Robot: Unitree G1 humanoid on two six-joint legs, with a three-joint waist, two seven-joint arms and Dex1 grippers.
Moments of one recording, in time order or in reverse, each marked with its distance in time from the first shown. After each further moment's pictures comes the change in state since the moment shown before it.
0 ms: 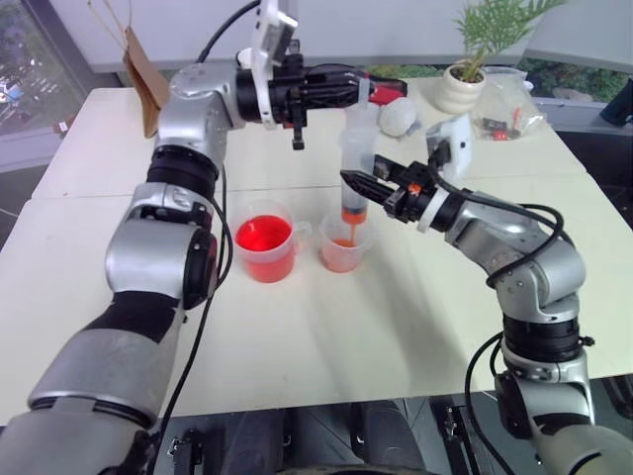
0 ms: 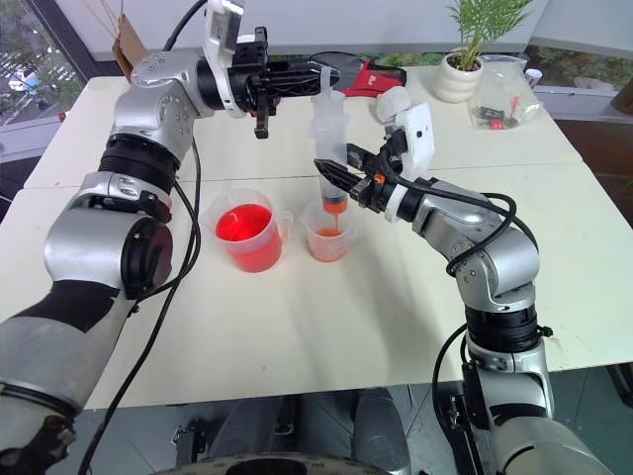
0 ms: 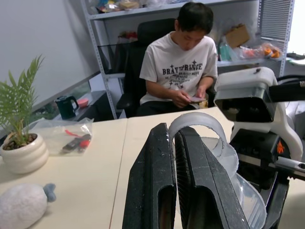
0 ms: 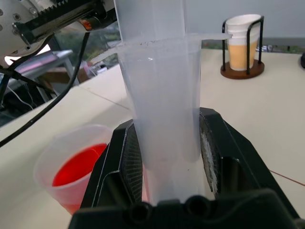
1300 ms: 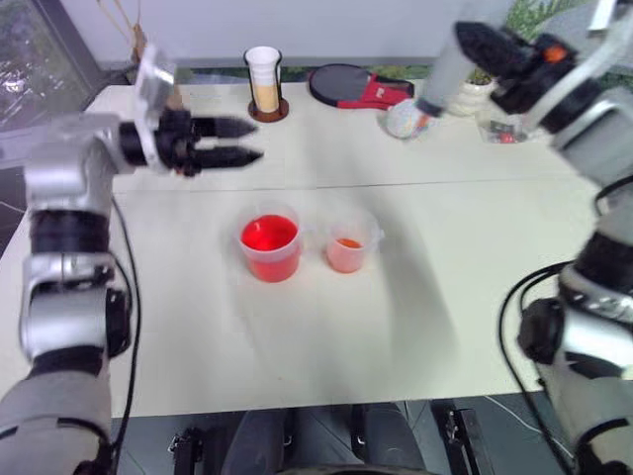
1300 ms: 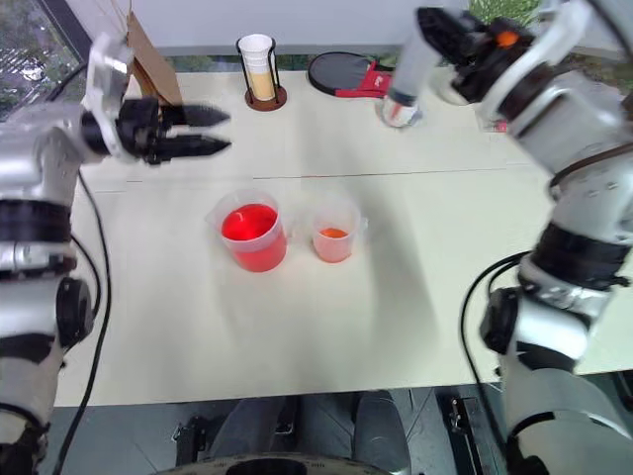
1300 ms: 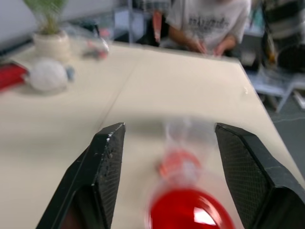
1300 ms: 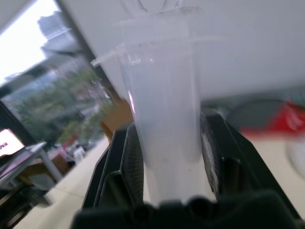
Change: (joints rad) left arm 0.573 0.456 0.018 -0.844 -0.144 0.563 -0.054; right arm -0.401 -0.287 -0.358 0.472 0.259 0.399 -0.181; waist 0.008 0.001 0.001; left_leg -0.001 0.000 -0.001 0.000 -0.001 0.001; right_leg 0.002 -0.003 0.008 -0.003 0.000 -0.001
